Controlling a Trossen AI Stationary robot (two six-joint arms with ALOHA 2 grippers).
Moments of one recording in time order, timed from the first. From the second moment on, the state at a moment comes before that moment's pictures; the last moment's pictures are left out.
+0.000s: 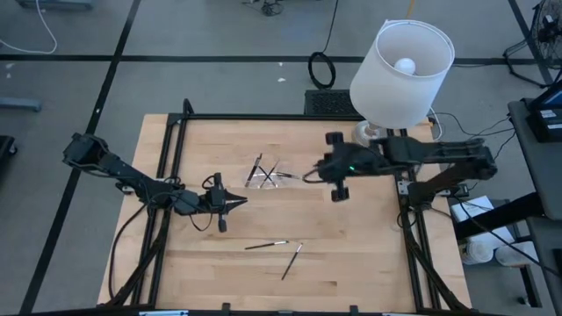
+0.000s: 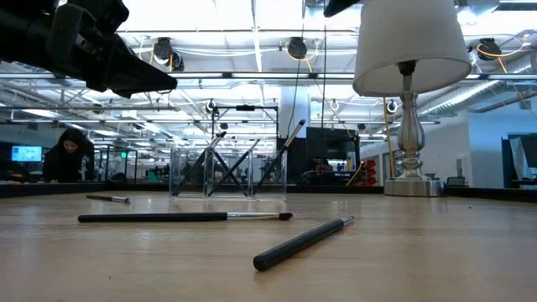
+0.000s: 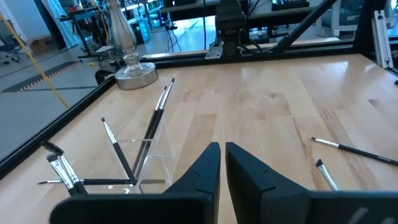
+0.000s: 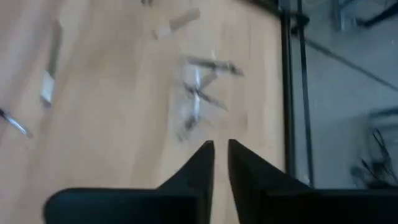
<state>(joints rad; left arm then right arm) -0.39 1.12 0.26 0.65 -0.54 -0.01 0.07 1.40 1.50 -0.92 0.29 -0.29</state>
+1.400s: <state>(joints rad) -0.39 1.12 0.26 0.65 -0.55 0.05 0.33 1.29 0.42 0.76 0.18 -0.38</state>
